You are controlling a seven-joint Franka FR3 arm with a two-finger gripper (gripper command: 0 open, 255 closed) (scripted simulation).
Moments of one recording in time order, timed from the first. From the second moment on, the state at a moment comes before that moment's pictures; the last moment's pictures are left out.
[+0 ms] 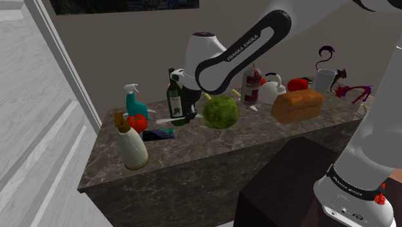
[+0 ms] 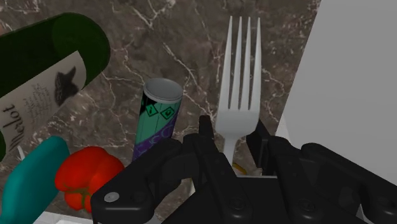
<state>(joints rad) 0.04 0.13 0.39 -2.19 -0.02 2.57 -0.74</state>
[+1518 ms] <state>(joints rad) -0.08 -0.14 0.26 -2.32 0.21 2.41 -1.14</state>
